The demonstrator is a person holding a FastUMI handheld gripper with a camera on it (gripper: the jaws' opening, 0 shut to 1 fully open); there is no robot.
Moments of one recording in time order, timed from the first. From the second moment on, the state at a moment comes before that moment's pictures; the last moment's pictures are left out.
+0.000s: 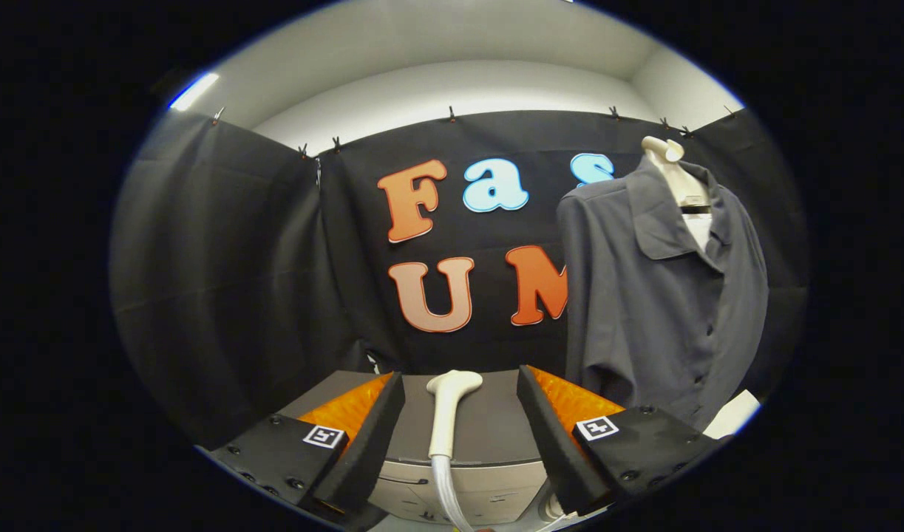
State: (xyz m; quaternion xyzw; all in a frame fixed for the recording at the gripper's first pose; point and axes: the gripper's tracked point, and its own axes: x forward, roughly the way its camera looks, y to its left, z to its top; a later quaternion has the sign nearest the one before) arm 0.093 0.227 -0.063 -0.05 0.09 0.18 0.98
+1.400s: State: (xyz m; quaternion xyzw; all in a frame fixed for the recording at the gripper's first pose) arm 0.276 0.274 -0.272 -0.19 0.41 0.12 0.89
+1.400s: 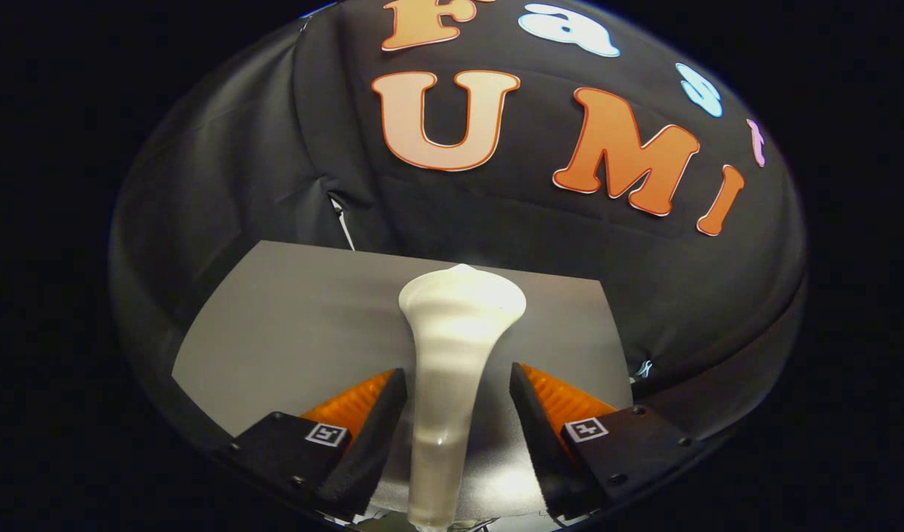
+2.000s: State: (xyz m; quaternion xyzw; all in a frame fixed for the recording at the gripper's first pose) arm 0.283 0.271 -0.291 -0.20 0.44 0.11 0.87
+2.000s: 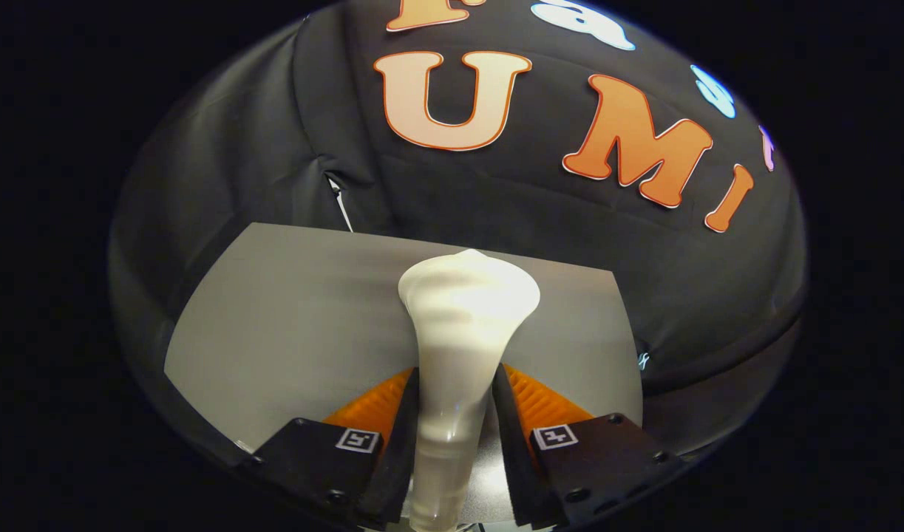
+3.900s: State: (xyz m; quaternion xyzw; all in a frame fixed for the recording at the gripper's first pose) arm 0.134 0.077 -0.024 -0.07 0.09 0.10 0.99
